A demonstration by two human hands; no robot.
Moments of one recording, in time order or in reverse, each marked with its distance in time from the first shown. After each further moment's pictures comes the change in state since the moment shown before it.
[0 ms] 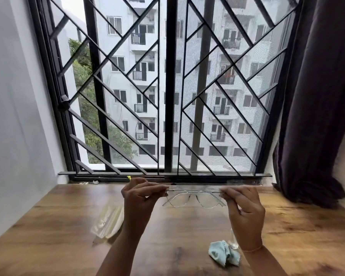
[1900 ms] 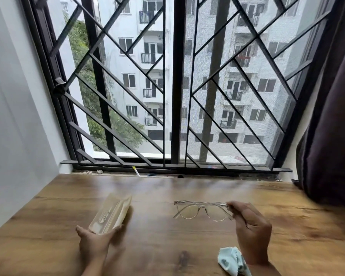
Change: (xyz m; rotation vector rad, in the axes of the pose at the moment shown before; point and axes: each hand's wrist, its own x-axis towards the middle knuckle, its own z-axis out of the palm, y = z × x) left_hand -0.086 -0.152 -0.048 0.390 0.282 -1.144; right_hand -0.042 0.071 0.032 0.052 -0.072 0.201
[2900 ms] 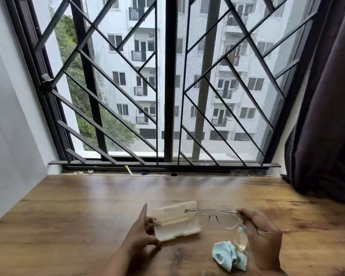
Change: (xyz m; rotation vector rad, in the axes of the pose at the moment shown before) left_hand -0.030 0.010 0.079 -0.036 -1.043 0.226; right_hand -0.014 0.018 -0.034 0.018 0.028 0.091
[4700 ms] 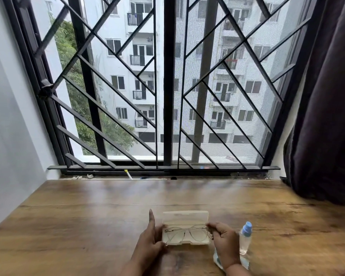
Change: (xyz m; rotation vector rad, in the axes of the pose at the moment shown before) left_hand -0.007 -0.001 0.030 0.242 0.031 0.109; right_hand -0.051 0.063 0.071 -0.154 -0.196 0.377
